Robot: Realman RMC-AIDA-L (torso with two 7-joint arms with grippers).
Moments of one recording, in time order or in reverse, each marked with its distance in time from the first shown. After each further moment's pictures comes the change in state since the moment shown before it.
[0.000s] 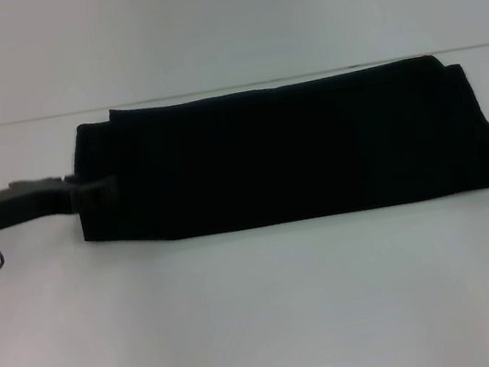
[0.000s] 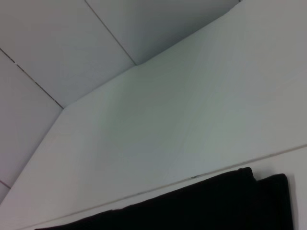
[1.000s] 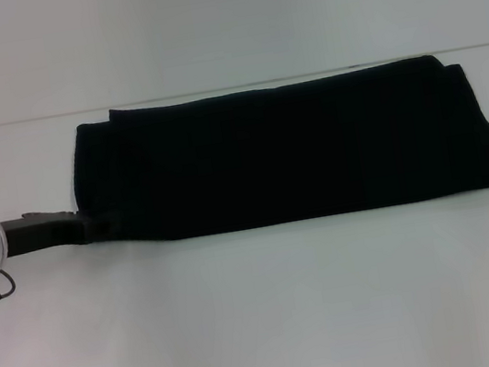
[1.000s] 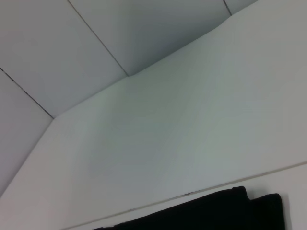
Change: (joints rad) left arm -0.022 0.006 0.014 -0.110 0.109 -0.104 -0.022; right arm 0.030 -0.006 -0.012 0.006 0.000 0.059 0.020
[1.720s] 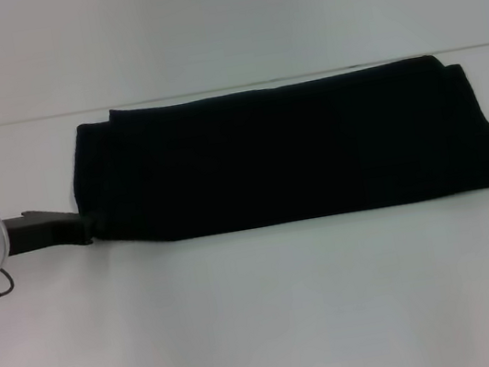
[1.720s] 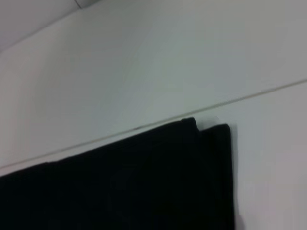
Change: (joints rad) left arm 0.000 -0.006 0.039 0.016 0.015 -0.023 -0.010; right arm 0.029 0.003 -0.002 0.027 -0.257 0.040 0.086
